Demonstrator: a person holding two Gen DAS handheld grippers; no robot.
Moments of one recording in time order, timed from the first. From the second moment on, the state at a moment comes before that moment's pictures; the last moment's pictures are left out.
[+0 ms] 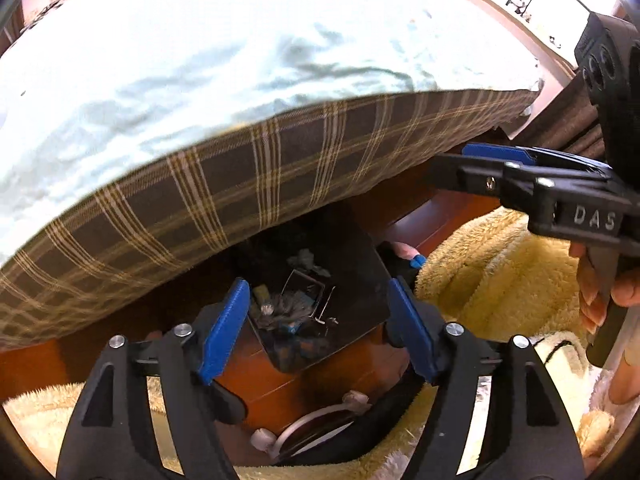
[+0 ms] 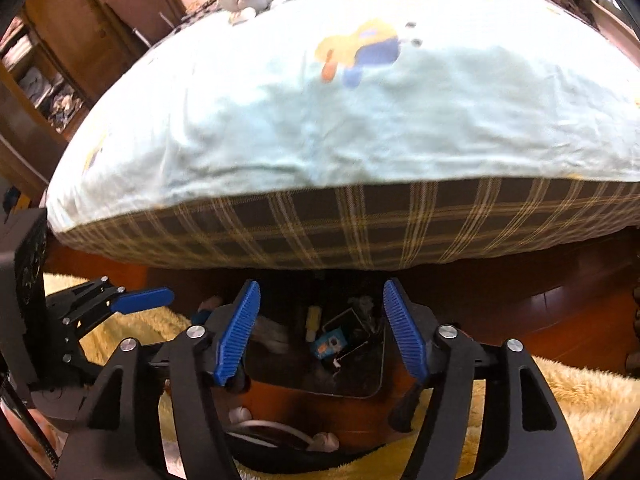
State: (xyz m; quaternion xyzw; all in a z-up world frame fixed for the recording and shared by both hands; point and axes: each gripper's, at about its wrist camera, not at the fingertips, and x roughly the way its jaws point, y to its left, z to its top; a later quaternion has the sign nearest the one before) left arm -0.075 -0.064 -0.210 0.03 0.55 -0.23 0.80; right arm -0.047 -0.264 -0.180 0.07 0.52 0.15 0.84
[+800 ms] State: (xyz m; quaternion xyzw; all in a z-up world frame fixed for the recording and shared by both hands) left arm -0.012 -0.022 -0.105 0.04 0.44 -0.16 0.88; right arm 0.023 -0.272 -0.092 0.04 0.40 0.12 0.91
